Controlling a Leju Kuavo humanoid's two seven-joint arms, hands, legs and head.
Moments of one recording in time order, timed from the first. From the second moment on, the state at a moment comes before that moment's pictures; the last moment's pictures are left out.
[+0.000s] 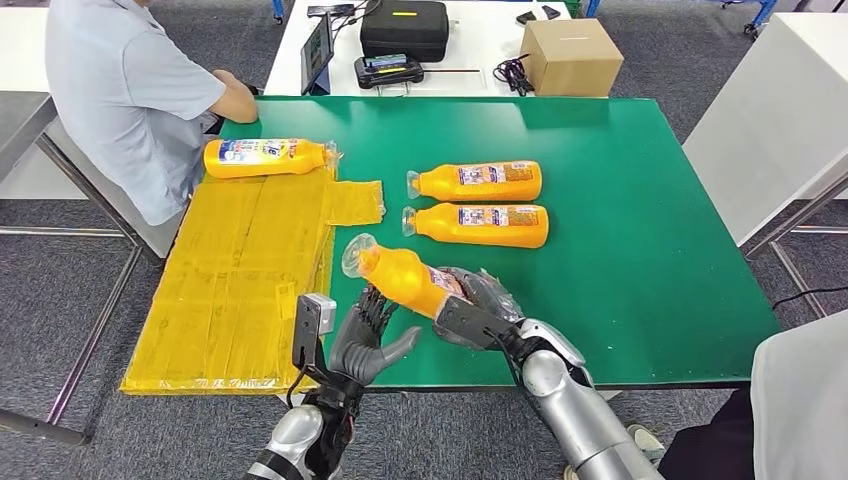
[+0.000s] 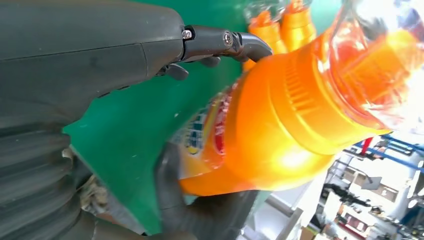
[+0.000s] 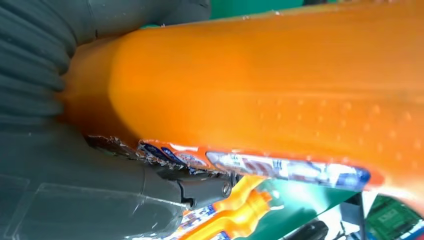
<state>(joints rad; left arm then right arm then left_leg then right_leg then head) -0.17 -0.33 -0.40 -1.07 0.20 0.15 -0.24 -0.32 0.00 0.39 -1.11 0.53 0.17 -0.36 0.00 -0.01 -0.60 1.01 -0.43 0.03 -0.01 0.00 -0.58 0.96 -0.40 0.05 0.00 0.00</state>
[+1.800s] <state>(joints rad) -0.24 -0.35 -0.34 -1.09 0.25 0.30 -0.40 -0.33 0.12 0.45 -1.11 0.44 0.14 -0.37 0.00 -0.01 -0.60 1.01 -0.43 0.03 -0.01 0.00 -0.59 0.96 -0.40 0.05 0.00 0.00</state>
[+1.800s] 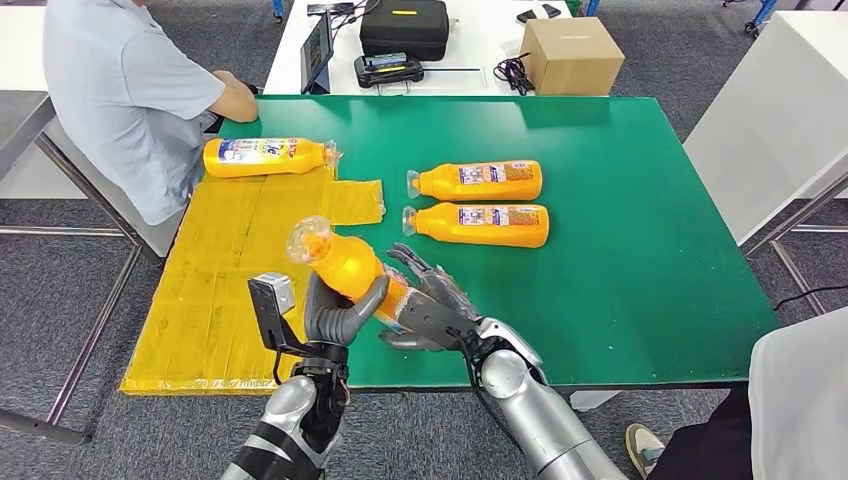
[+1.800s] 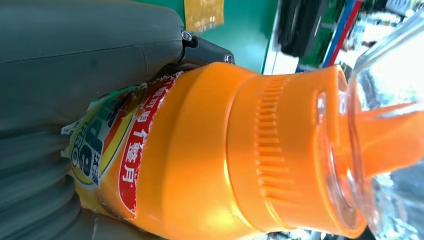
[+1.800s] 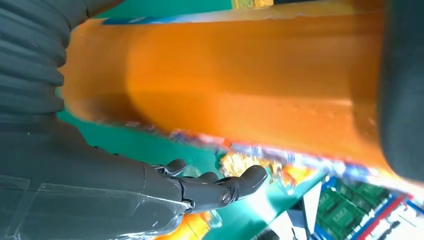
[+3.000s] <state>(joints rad) -0.18 -0.34 -0.14 -1.38 -1.28 0.43 -0.14 -0.19 0.10 0.24 -1.35 0.43 0.14 -0.41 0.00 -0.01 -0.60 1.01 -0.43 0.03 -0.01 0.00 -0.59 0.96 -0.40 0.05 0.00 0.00</state>
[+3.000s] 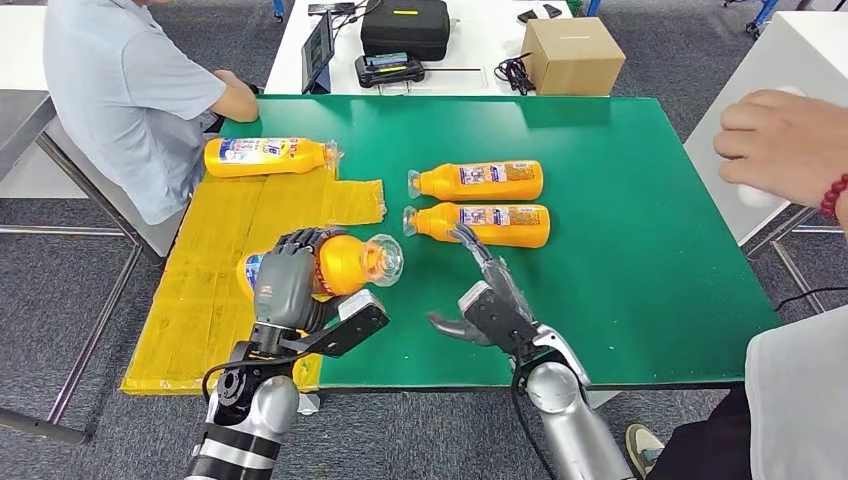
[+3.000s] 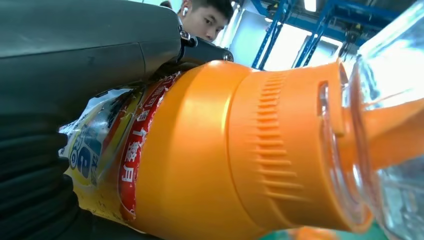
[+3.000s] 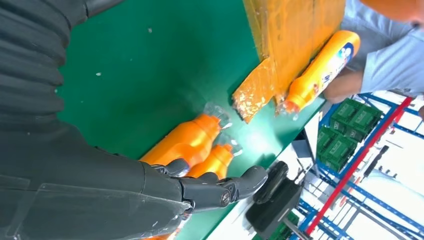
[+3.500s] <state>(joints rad) -0.35 -0.26 -0.14 -0.91 -1.56 0.54 -0.02 -0.22 0.05 0.21 -1.27 0.38 0.17 -0.46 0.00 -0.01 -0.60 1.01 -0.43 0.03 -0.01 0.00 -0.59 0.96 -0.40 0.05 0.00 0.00</state>
